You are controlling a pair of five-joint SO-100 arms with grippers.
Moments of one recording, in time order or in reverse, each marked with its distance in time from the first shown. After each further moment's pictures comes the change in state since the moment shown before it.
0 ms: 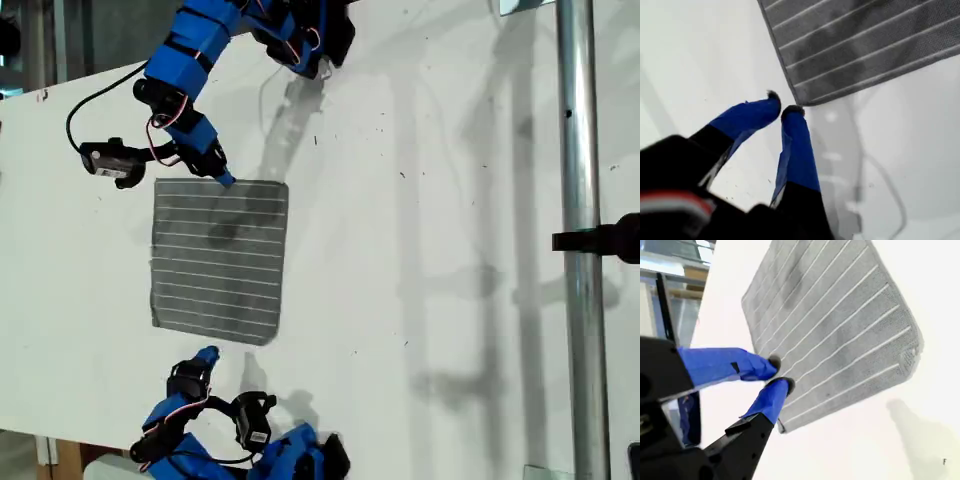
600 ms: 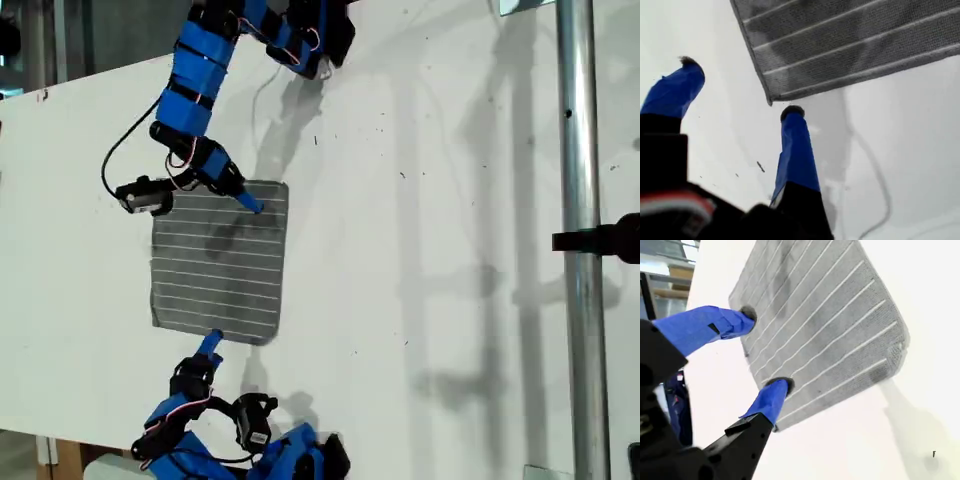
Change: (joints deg) arm 0 -0.2 -0.2 0.9 0.9 0.6; arm 1 2.6 -16.3 4.5 -7.2 -8.4
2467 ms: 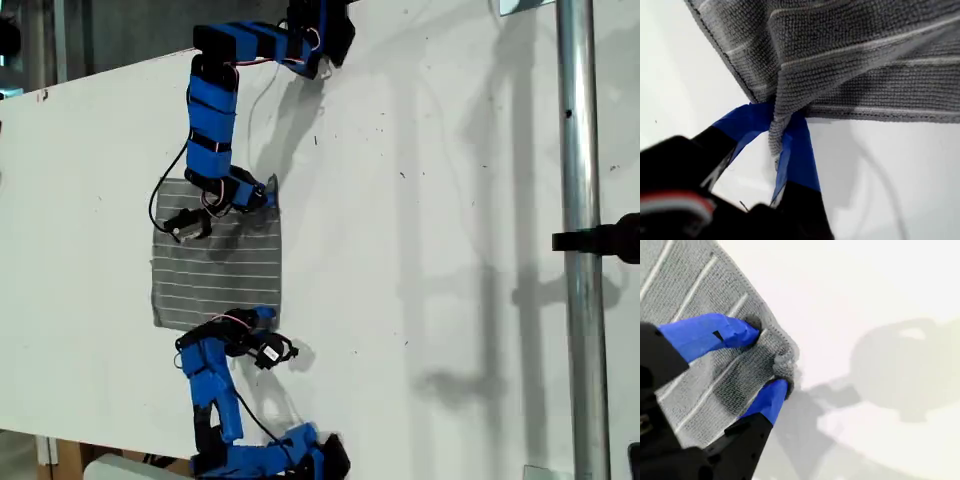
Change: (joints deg) arm 0 3.0 -53.3 -15.1 -4.0 -4.8; arm 1 -0.5 -23.4 -5.9 -6.9 -0.4
